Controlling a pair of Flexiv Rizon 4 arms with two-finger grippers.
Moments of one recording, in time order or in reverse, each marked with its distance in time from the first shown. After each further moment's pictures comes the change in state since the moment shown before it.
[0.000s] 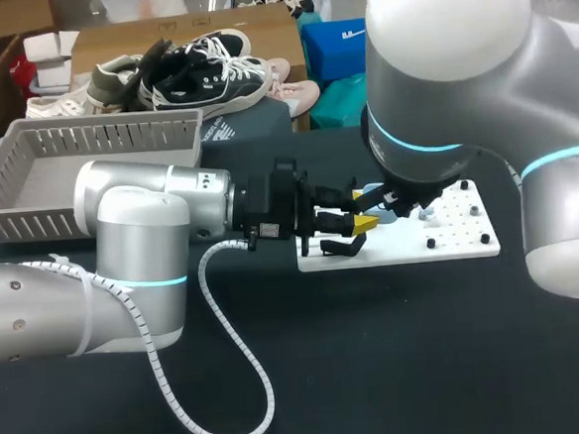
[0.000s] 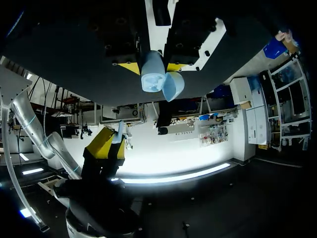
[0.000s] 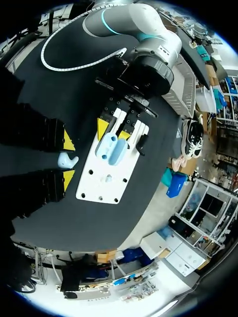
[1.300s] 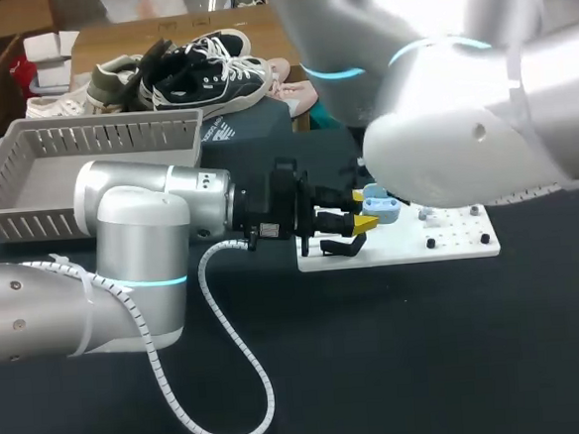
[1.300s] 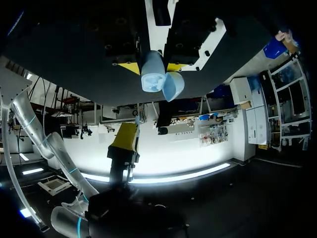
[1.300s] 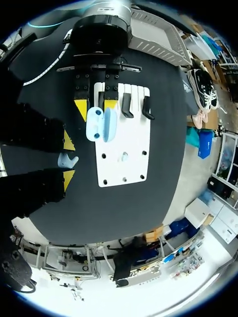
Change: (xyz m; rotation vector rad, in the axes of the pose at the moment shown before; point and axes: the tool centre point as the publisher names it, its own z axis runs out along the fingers) left arm 0.000 0.000 0.000 0.000 0.000 0.000; right arm -0.013 -0.012 0.014 0.180 0.310 0.326
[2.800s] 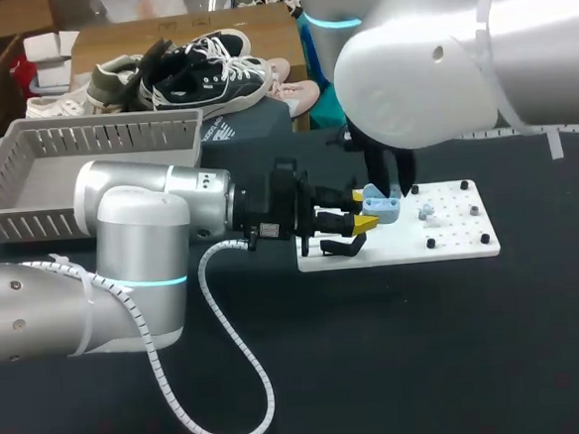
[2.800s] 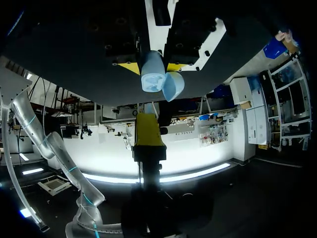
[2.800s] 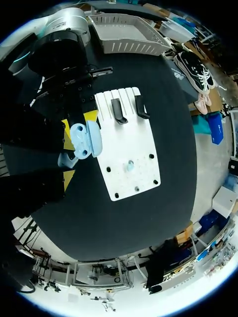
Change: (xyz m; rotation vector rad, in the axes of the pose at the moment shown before) left arm 0.000 0.000 0.000 0.000 0.000 0.000; right arm -0.019 0.025 0.004 -0.098 0.152 0.216
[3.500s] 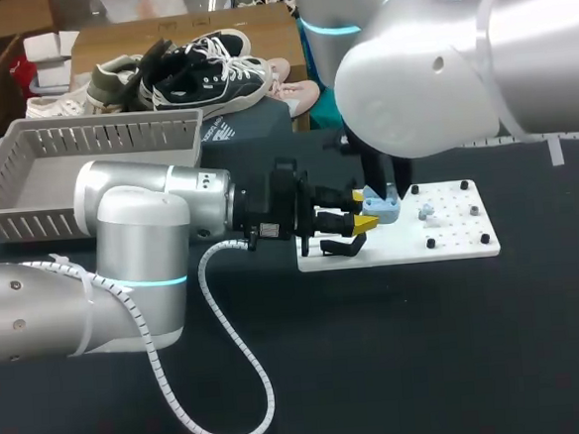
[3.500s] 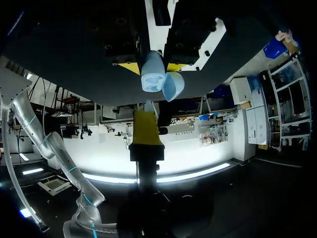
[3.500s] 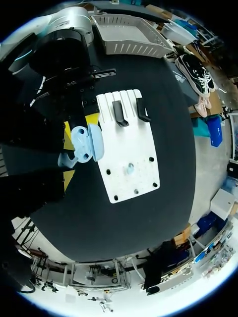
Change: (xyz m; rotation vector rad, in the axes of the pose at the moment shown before) left arm 0.000 0.000 0.000 0.000 0.000 0.000; right arm 0.002 0.005 0.003 -0.010 -0.015 -0.017
